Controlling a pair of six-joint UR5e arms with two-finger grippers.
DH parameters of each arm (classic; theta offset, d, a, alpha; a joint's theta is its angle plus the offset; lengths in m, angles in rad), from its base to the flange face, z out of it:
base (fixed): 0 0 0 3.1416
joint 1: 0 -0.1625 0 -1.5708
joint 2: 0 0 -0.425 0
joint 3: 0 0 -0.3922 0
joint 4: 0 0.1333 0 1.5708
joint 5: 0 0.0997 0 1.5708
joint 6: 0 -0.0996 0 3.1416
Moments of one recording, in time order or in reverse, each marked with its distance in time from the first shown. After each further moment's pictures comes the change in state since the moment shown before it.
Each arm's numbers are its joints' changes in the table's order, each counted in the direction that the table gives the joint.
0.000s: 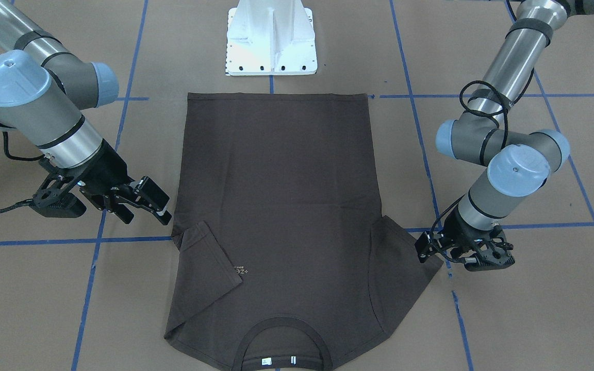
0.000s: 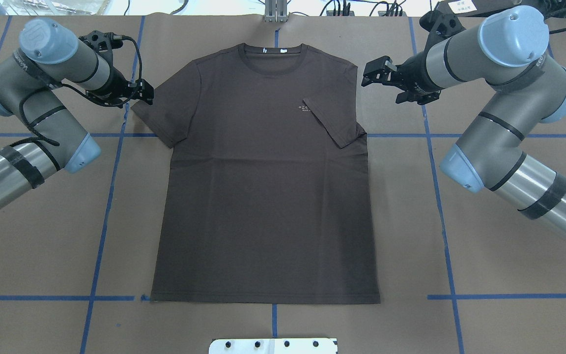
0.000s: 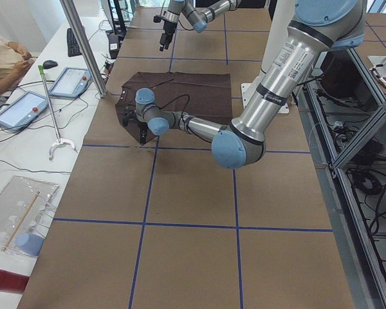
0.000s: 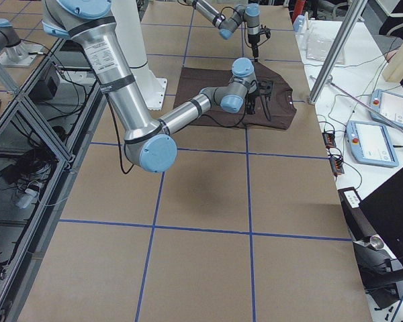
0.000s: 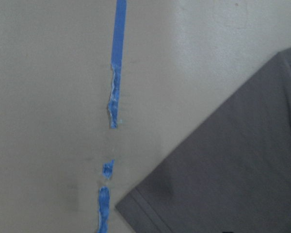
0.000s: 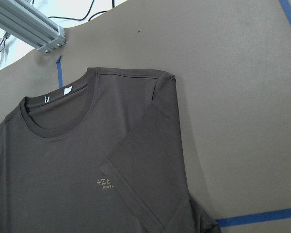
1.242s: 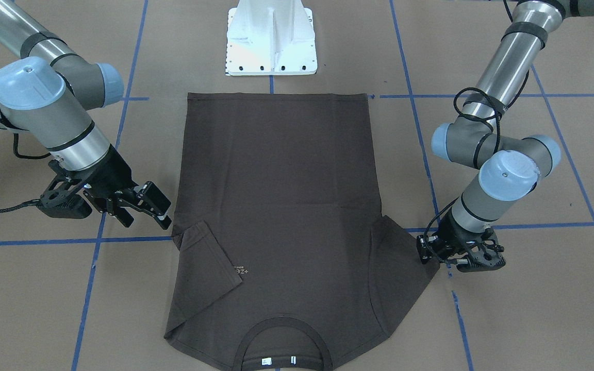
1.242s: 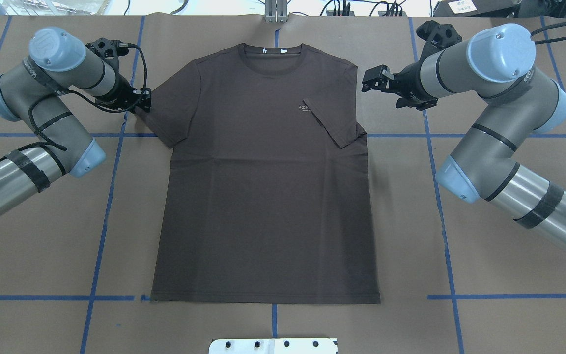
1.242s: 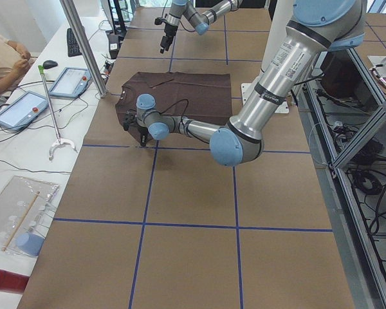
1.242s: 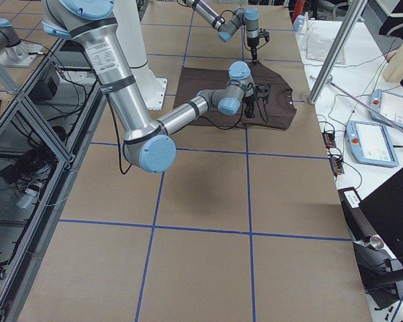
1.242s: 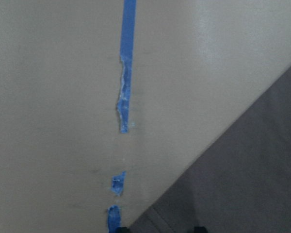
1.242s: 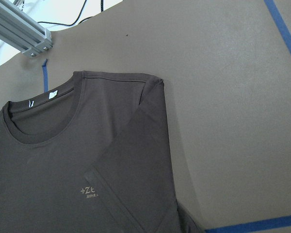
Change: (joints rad) left arm -0.018 -0.009 0.016 -0.014 0.005 -0.004; right arm 0.039 -0.011 -0.010 0.000 -0.091 0.000
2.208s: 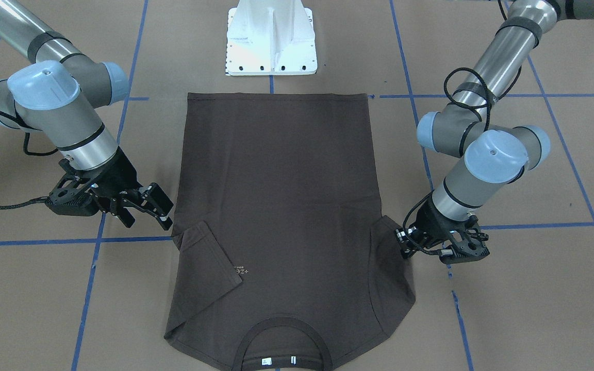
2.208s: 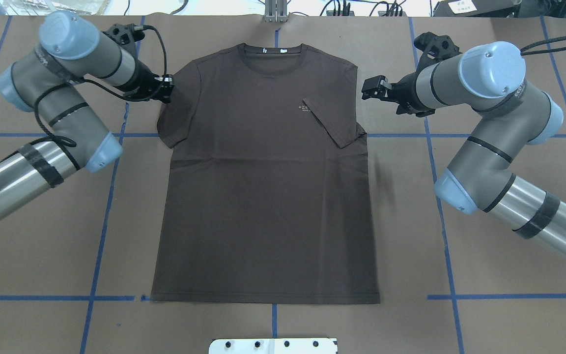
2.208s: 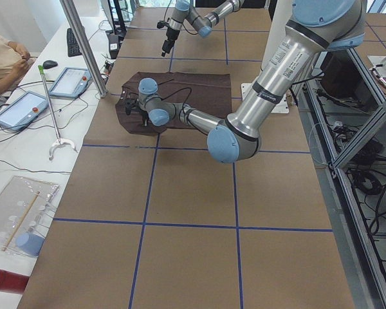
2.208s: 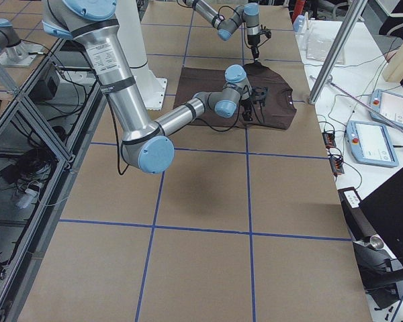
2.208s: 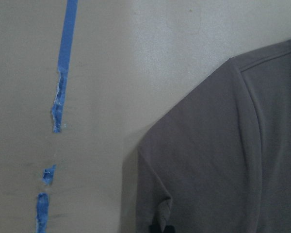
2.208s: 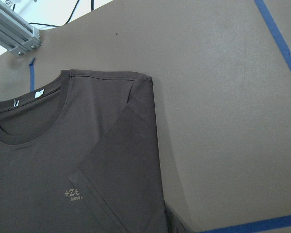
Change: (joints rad) left arm -0.033 -0.058 -0.092 0.010 -0.023 0.209; right arm 0.028 -0.022 0.003 0.003 -0.053 0.000
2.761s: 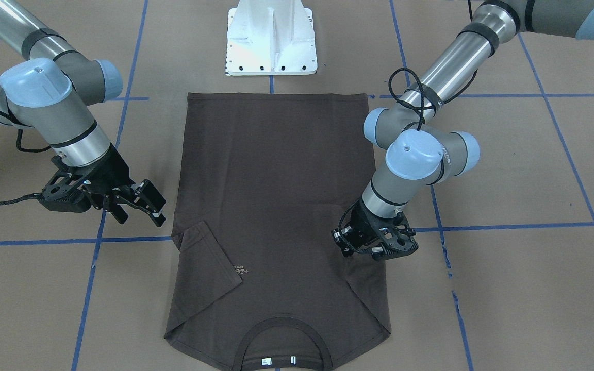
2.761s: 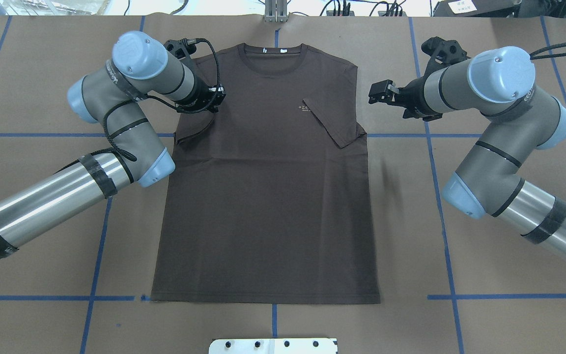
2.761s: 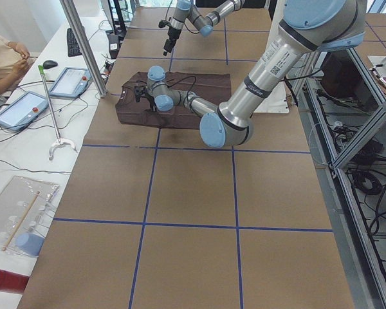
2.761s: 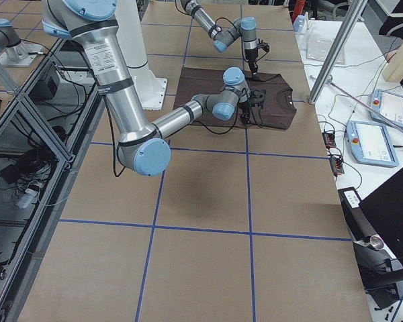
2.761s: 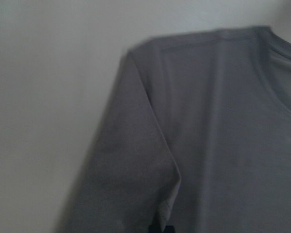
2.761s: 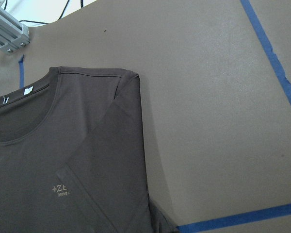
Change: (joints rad) left arm -0.102 -0.136 0.129 -0.039 0.120 0.158; right arm -0.001 -0.029 0.020 0.000 0.002 0.000
